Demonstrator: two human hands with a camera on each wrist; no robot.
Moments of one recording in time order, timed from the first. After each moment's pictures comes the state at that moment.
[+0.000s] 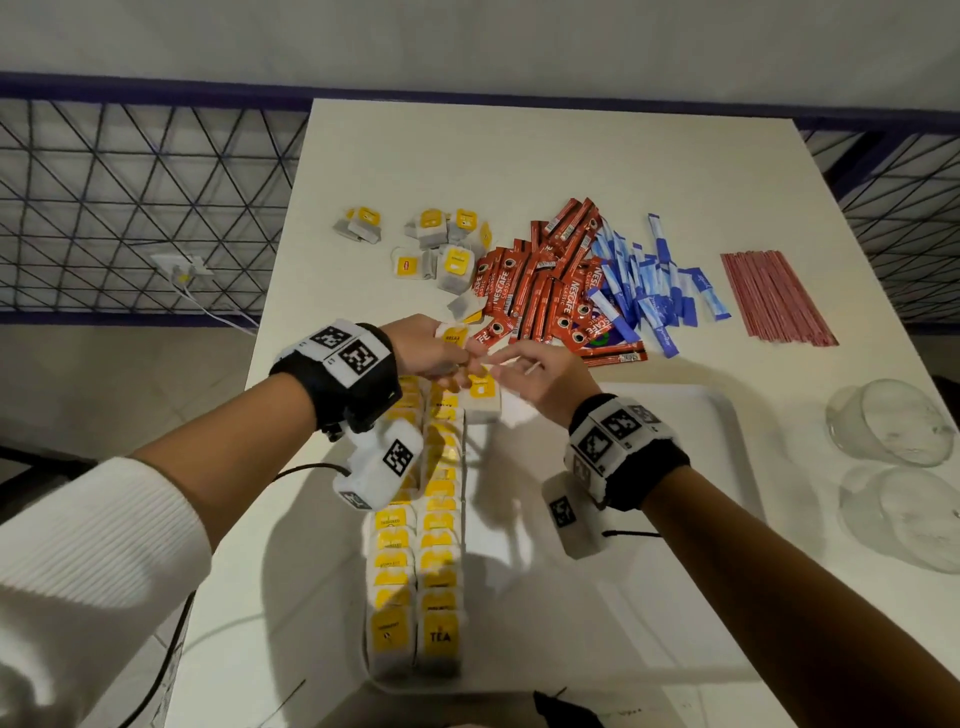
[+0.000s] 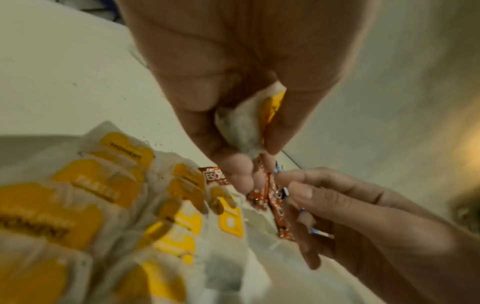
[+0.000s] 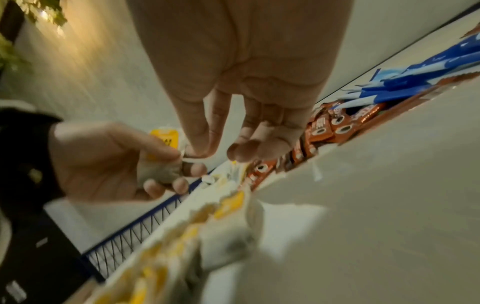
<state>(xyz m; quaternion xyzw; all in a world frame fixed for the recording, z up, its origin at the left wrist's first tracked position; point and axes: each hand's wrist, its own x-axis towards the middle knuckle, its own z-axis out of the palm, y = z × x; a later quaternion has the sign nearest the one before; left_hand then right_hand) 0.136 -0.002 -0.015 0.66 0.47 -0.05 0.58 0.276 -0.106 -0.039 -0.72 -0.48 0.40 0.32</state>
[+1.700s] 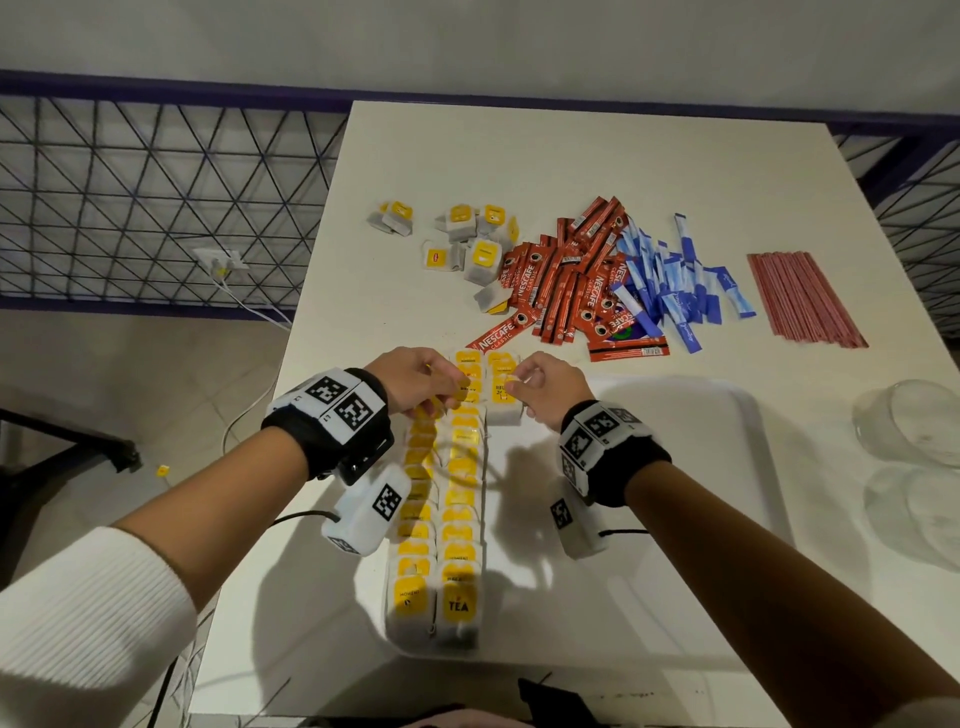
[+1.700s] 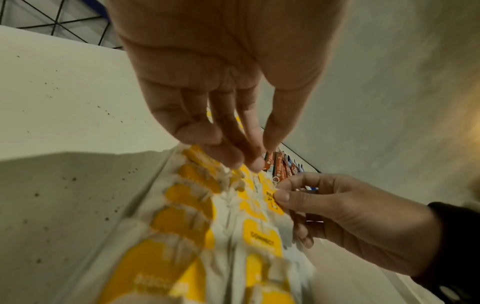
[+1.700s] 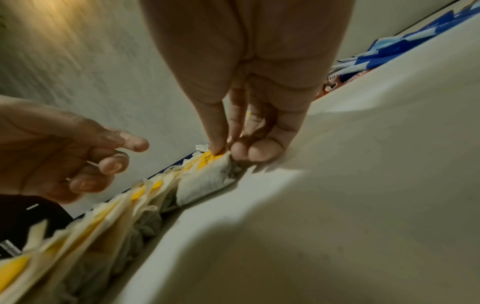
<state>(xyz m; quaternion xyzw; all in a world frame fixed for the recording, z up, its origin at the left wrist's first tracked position) 0.088 -0.042 -0.017 0.64 0.53 -0.02 0.56 0.259 -0.109 -0.070 -0.77 -0.42 0.41 0.26</state>
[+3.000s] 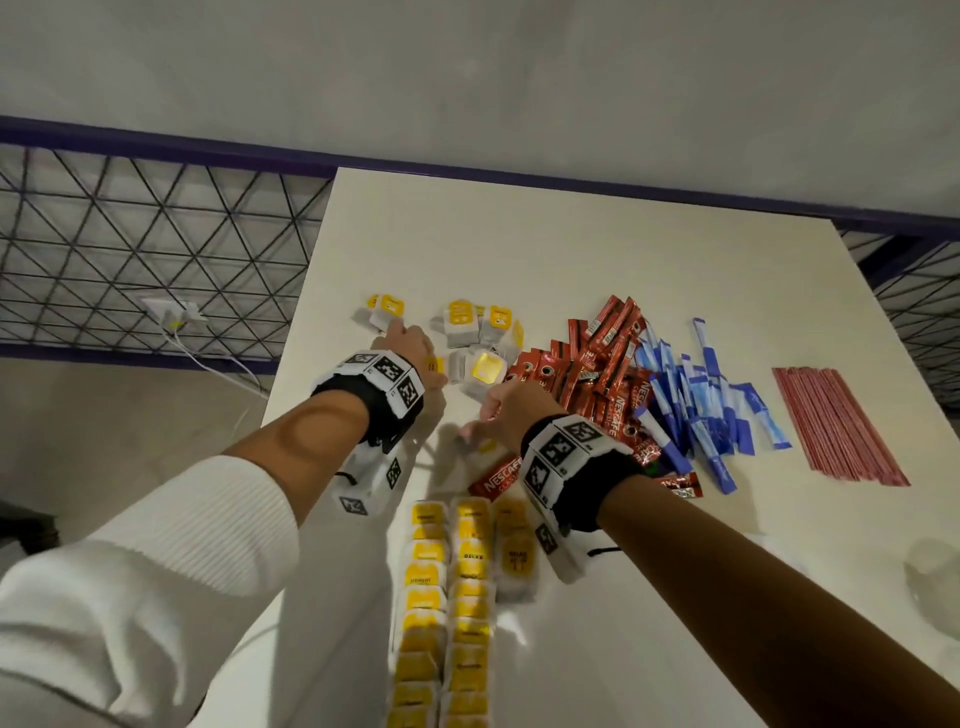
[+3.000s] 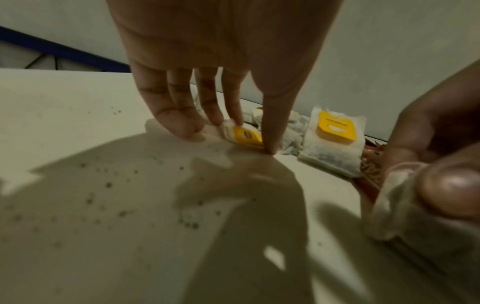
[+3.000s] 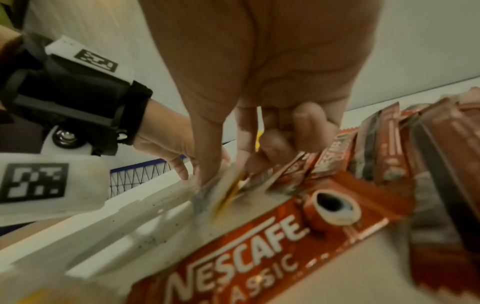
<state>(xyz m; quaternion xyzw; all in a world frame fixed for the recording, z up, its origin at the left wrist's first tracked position) 0.150 0.139 -0.060 0.77 0.57 -0.13 0.27 0.264 0.030 -0.020 -0.74 -0.55 0.38 0.00</state>
